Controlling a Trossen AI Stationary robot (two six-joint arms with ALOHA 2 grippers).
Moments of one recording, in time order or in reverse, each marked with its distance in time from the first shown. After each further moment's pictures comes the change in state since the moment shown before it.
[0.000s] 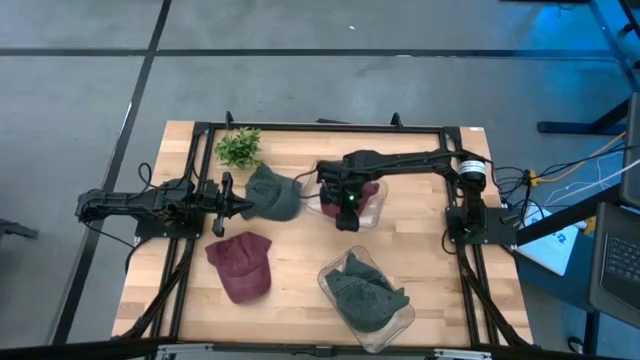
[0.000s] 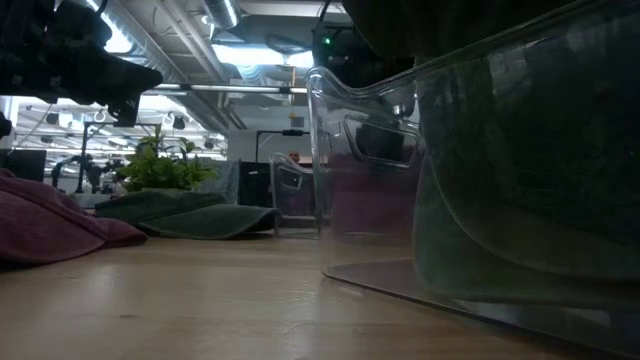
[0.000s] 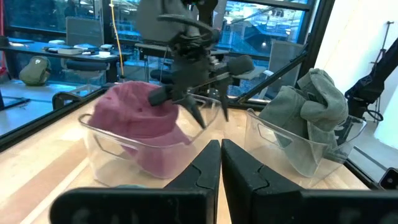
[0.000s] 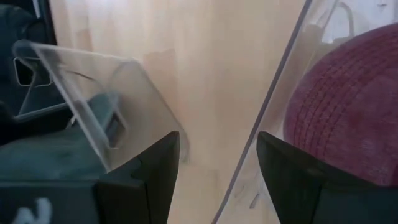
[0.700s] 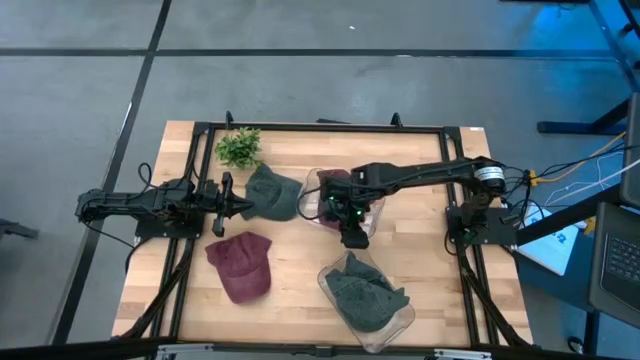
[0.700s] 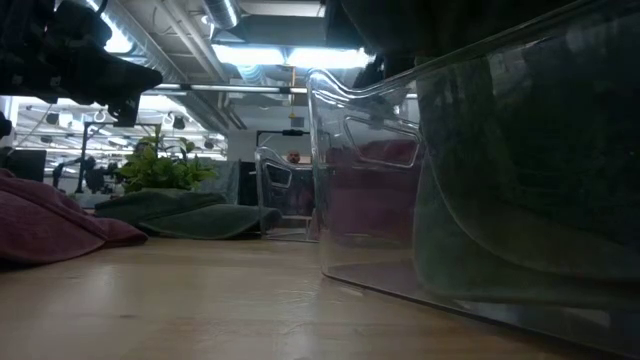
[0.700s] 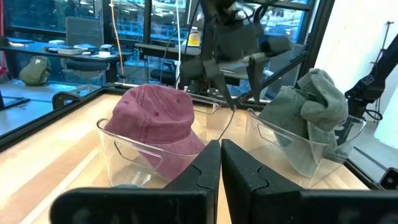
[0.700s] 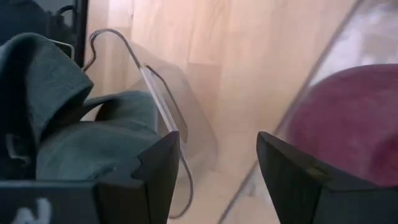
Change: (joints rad) left arm 0.000 0.000 0.000 0.000 0.000 0.000; right arm 0.149 -0.129 0.001 0.036 0.112 0.007
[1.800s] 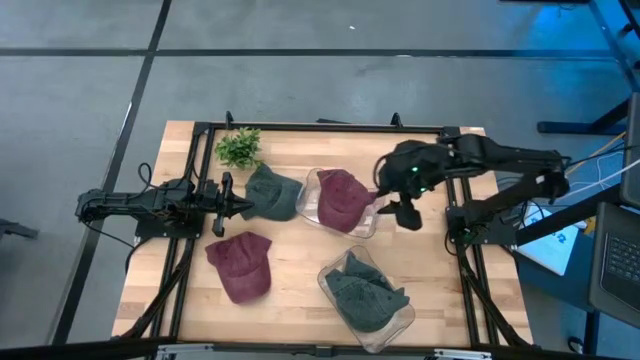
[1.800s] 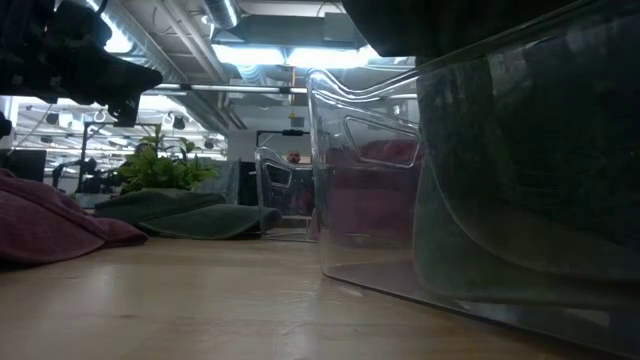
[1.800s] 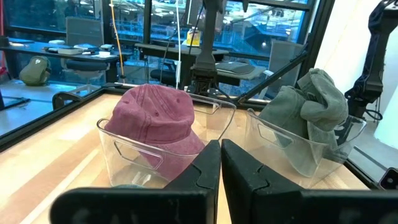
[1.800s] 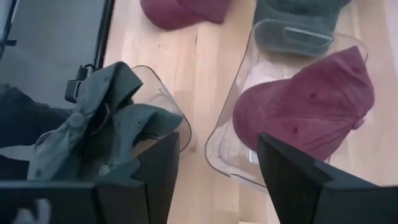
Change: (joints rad) left arm 0.000 0.000 0.000 0.000 0.000 0.000; right arm 0.011 -0.503 0.000 -0.167 0.233 0.099
